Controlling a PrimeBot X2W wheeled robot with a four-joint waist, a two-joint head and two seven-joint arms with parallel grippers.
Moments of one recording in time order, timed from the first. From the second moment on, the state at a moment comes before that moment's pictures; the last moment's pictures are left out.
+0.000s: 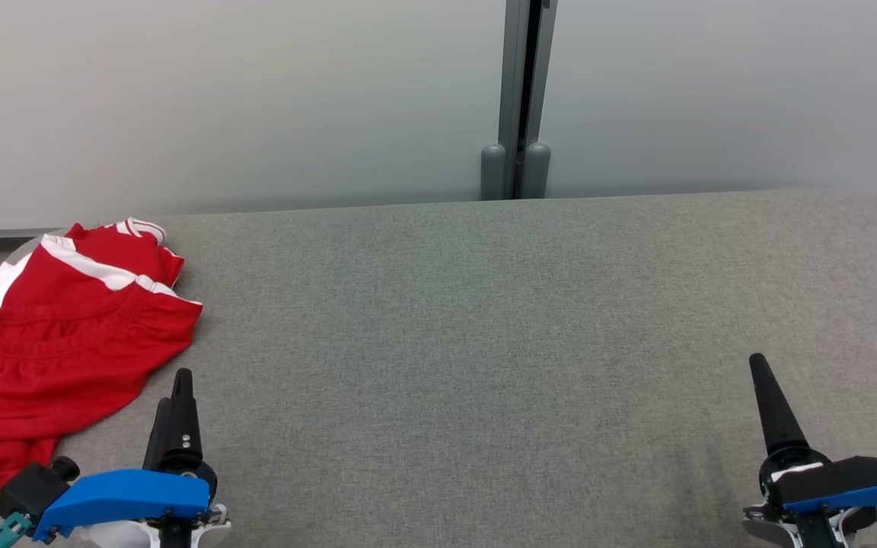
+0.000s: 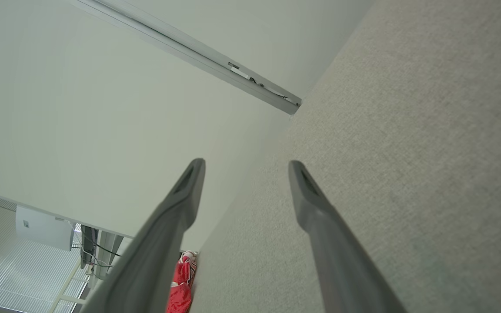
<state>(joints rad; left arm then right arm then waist) -0.08 0.05 0.06 0.31 -1.09 -0.13 -0.02 -0.07 -0.10 -0.05 0.25 1.19 0.13 -0.02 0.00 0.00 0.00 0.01</state>
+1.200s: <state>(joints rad) -0.06 0.05 0.01 0.37 -0.58 -0.11 -0.13 -0.05 -0.11 0.00 0.29 0.66 0.13 -0.13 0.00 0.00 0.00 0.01</state>
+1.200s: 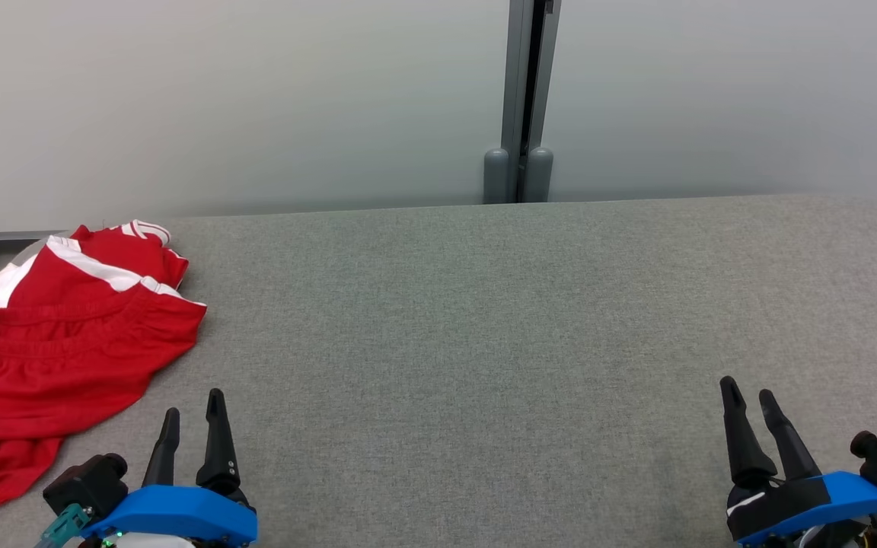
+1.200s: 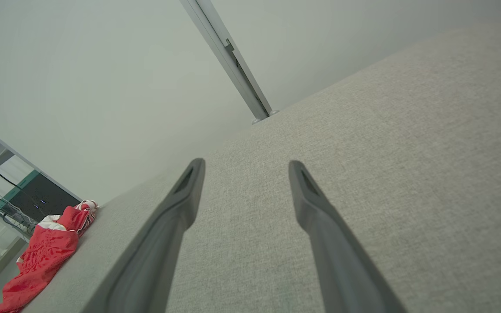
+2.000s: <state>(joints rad) -0.05 0.05 -0.02 0.40 -0.31 -0.08 -0.19 -0.04 -0.10 -0.01 0.31 0.35 0.13 -0.19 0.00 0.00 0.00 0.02</state>
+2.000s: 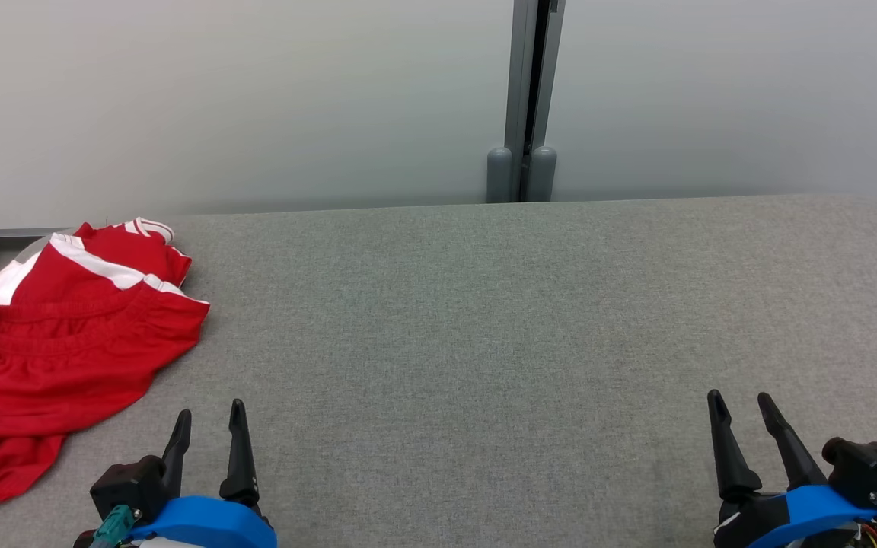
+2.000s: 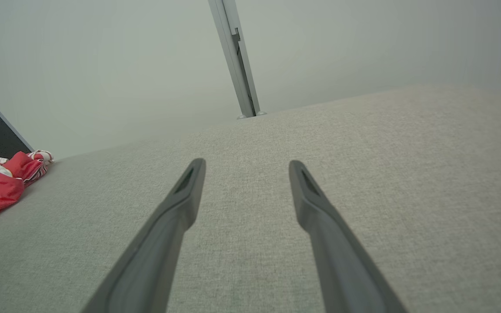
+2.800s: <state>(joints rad) -0.04 0.06 -0.04 0.43 -0.13 -0.06 -0.24 -0.04 -0.08 -0.05 0.37 0.11 0.13 -0.24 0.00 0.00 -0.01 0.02</state>
